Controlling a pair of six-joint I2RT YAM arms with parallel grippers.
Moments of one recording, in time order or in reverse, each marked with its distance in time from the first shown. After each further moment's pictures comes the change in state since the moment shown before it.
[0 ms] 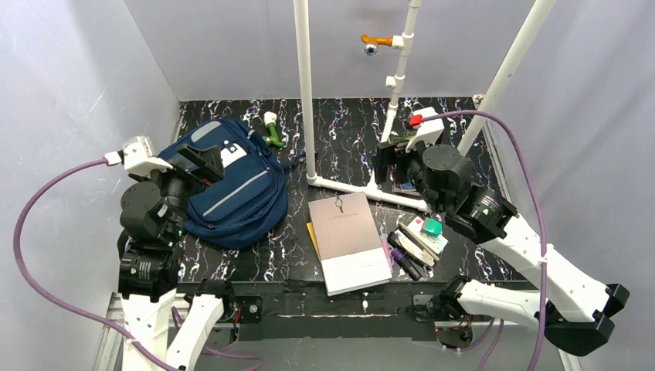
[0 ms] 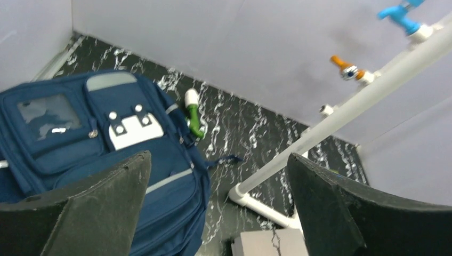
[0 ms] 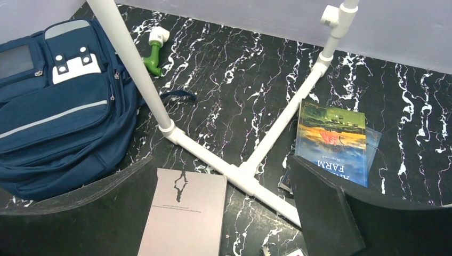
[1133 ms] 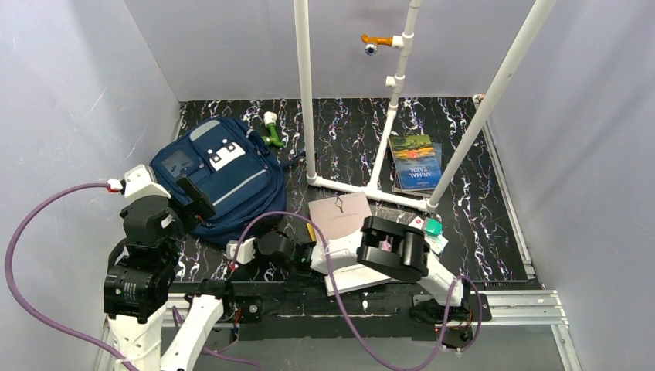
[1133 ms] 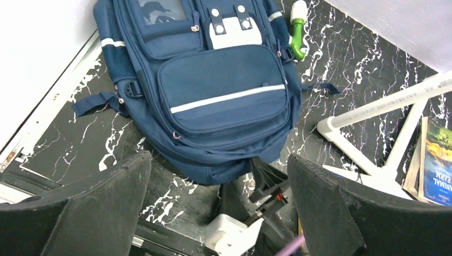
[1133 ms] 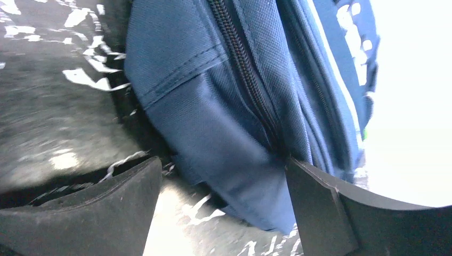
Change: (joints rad) left arm -0.025 -0.011 0.113 -0.594 -0.235 -0.010; right arm 0.516 1.191 0.042 0.997 -0.142 -0.849
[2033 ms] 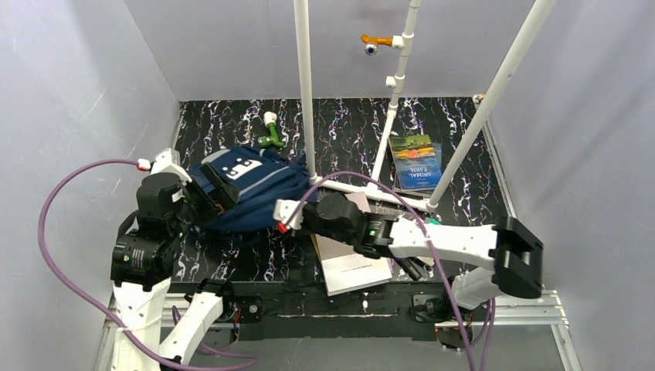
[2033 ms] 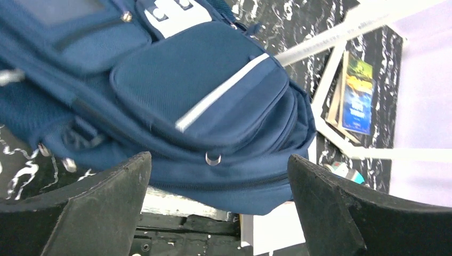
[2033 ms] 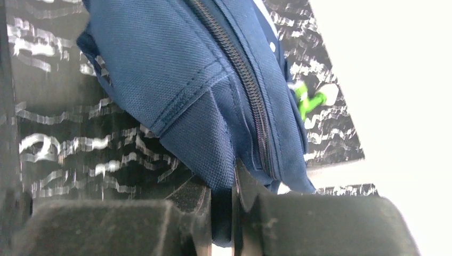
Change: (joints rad) left arm -0.023 0.123 0.023 -0.004 0.303 -0.134; right arm -0.118 -0.655 -0.175 -0.343 -0.152 0.170
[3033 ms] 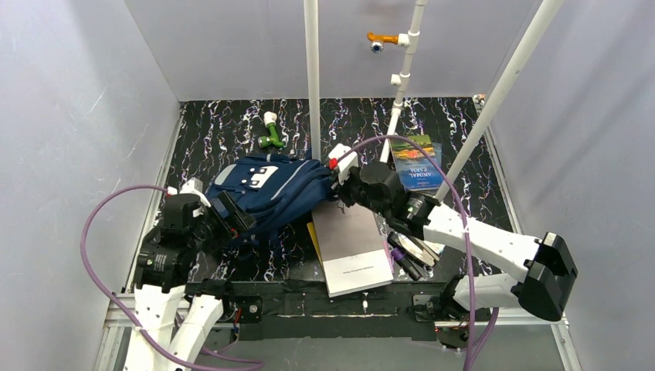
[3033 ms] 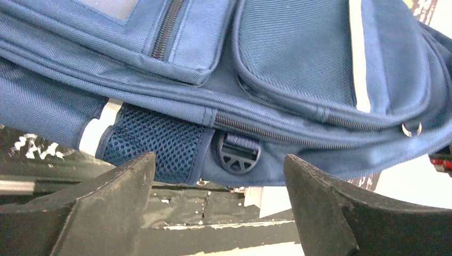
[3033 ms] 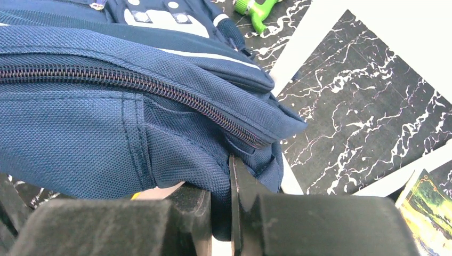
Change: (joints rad) left arm -0.001 -0.118 -0.350 -0.009 0.189 -0.117; right arm -0.295 -0.270 -0.152 -0.181 -0.043 0.388
